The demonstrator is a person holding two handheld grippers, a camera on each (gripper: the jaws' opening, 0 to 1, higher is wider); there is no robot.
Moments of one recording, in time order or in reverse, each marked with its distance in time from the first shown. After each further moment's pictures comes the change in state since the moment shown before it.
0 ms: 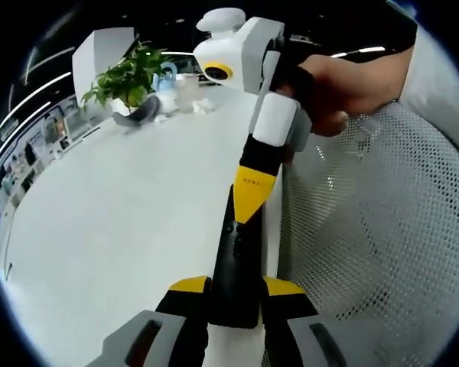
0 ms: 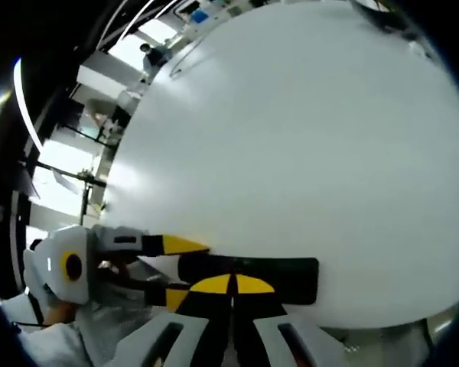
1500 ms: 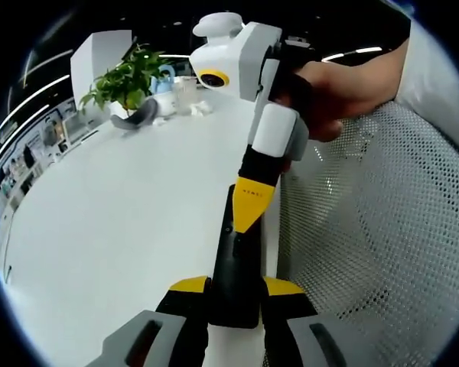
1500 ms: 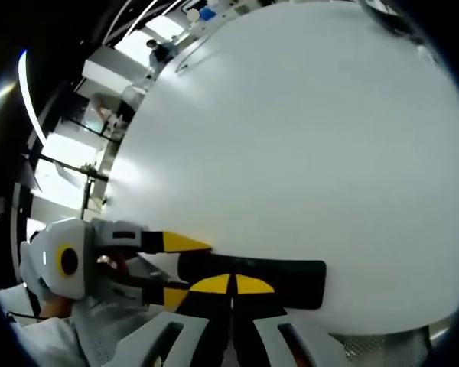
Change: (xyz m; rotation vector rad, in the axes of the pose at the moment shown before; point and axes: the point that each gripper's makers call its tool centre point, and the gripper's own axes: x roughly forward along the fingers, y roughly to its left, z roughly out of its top) left arm 0.000 0.000 0.000 0.014 -0.014 -0.009; right arm 0.006 0.002 -0.002 -0.031 0.002 0.012
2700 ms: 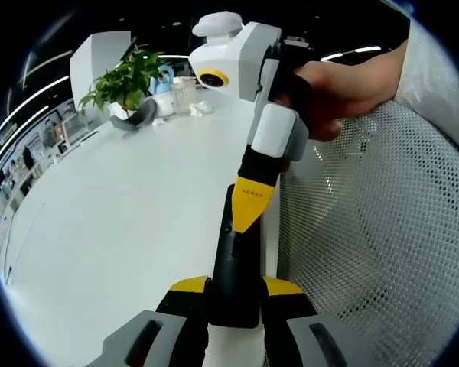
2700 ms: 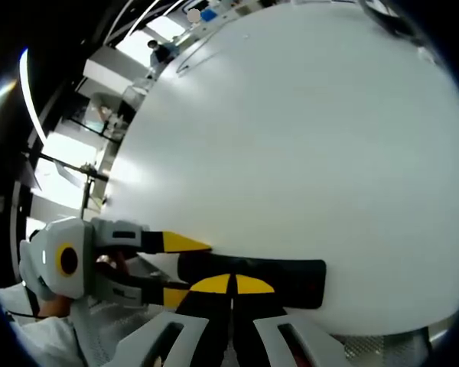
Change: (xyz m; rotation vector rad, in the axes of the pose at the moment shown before) left arm 0.001 0.001 0.001 0.006 0.000 0.000; right arm 0.000 0.000 0.001 -0.012 -0.003 -0.005
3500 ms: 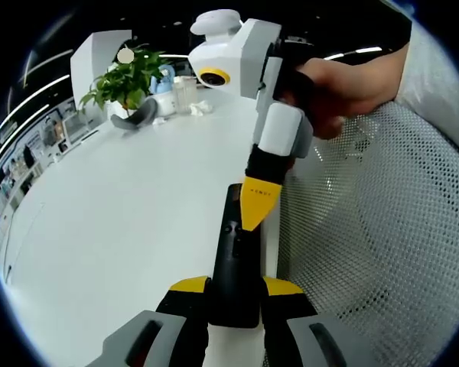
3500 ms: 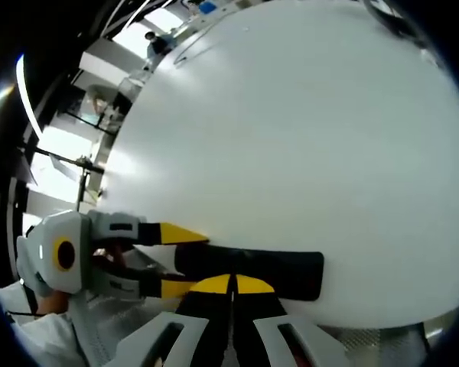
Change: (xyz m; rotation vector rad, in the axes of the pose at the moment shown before) left arm 0.000 0.001 0.000 -0.006 0.000 -0.001; right arm -0.003 -0.002 -0.008 -0.001 0.059 -0.029
